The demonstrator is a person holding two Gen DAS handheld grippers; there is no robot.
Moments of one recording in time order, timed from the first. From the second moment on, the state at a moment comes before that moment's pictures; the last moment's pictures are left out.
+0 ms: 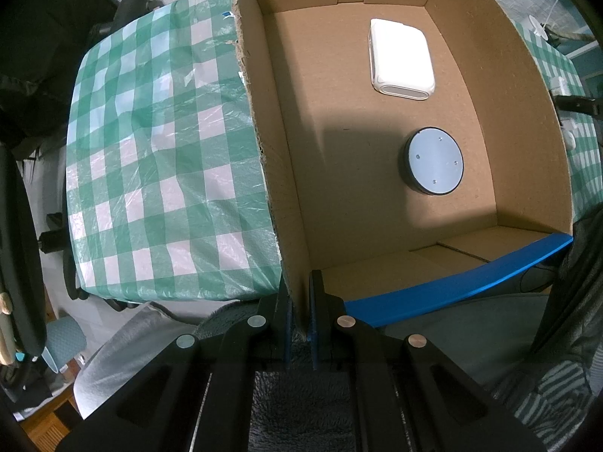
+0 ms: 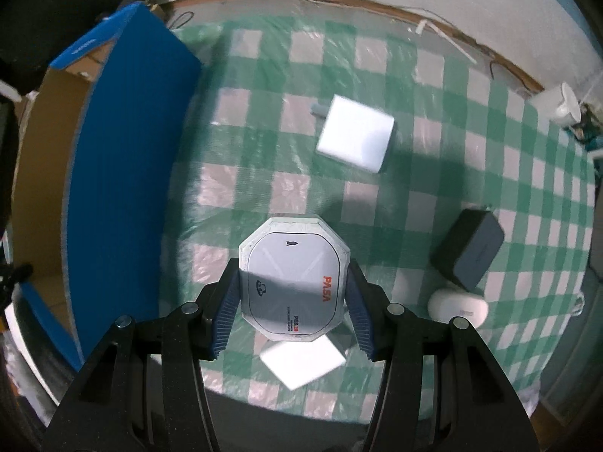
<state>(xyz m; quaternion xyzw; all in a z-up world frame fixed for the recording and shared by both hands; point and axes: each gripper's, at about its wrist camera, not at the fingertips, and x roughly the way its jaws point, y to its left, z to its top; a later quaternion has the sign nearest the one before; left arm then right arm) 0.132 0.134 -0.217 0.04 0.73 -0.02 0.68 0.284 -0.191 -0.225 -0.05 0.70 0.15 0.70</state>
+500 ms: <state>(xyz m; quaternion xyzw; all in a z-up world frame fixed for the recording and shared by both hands) 0.132 0.135 -0.217 0.04 0.73 -0.02 0.68 0.264 -0.129 -0.146 -0.07 0.66 0.25 0.71</state>
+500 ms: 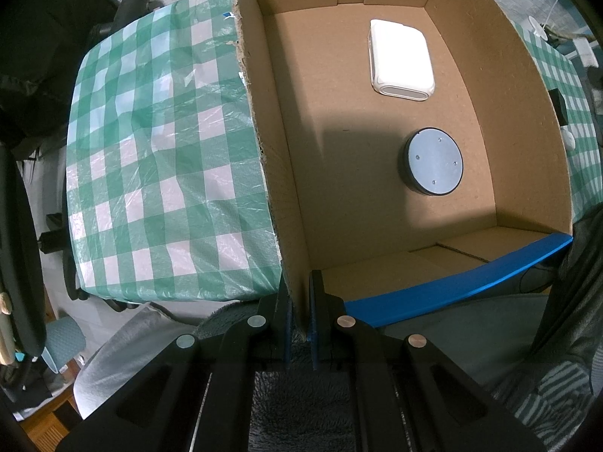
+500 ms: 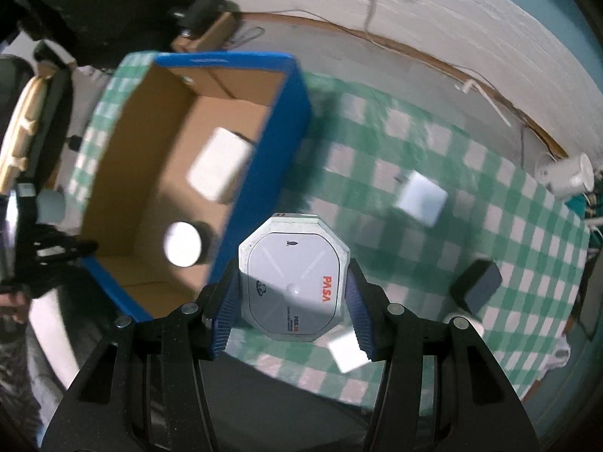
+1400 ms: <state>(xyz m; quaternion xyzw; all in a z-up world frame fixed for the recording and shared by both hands) 0.133 0.132 -0.215 0.05 0.73 -0.03 0.68 0.247 -0.028 -0.180 -0.15 0.66 0.31 0.67</state>
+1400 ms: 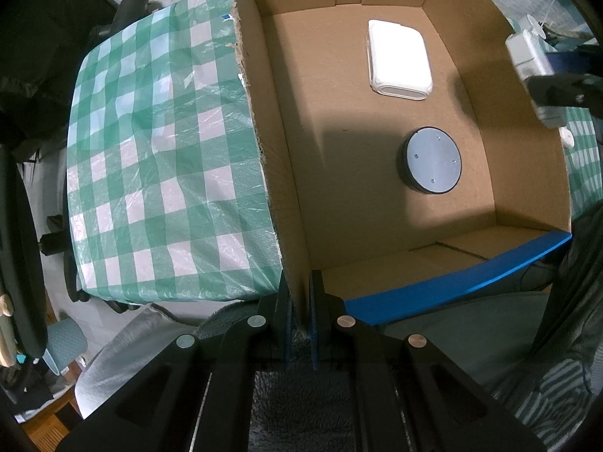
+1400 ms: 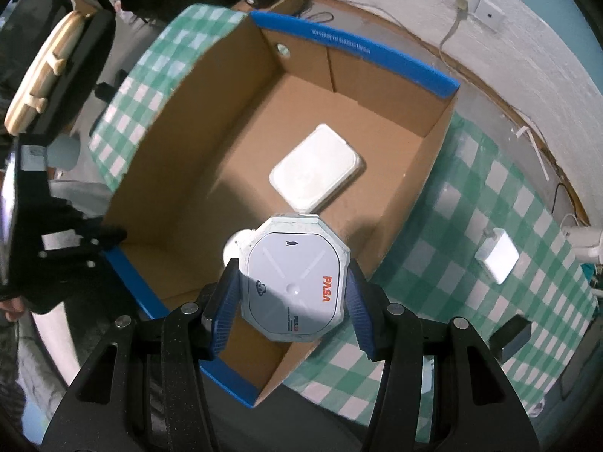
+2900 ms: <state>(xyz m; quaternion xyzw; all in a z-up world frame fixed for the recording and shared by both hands) 0.133 0.131 -0.213 0.05 0.73 -0.03 0.68 0.236 -0.199 -0.197 -0.03 0.71 0.17 0.68</state>
